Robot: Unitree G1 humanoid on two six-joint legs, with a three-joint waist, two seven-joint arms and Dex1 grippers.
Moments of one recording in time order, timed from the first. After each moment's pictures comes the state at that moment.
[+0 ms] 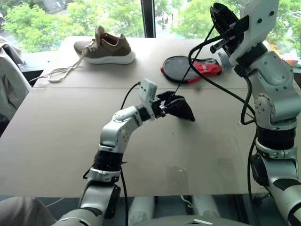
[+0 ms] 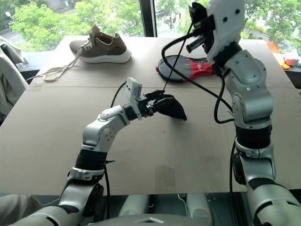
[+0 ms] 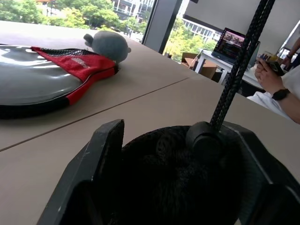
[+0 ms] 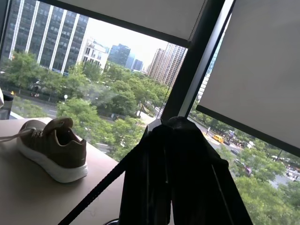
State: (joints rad) left arm -0.49 0.29 -0.02 -0.09 -0.53 0.60 -0.76; right arm -0.78 -0.41 -0.05 -0.31 0.25 0.45 0.35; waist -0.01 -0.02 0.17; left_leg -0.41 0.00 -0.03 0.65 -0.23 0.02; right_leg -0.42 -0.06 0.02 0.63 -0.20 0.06
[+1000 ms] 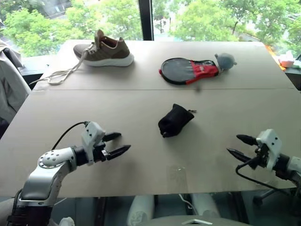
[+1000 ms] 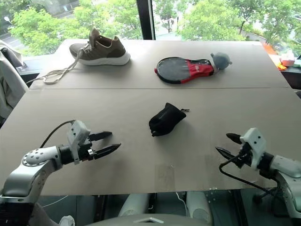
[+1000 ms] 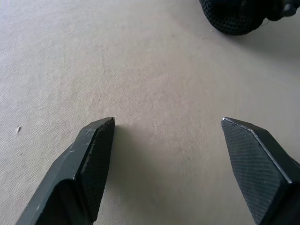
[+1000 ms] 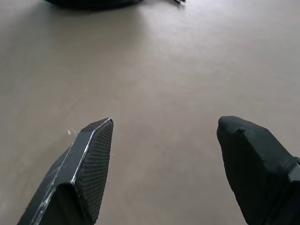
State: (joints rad) left arm 0.12 0.75 0.20 -0.21 -0.45 0.39 -0.96; right arm 0.24 -0.69 -0.27 -0.19 0.42 0.22 0.95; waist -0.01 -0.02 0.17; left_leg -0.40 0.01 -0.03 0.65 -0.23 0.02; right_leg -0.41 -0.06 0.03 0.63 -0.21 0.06
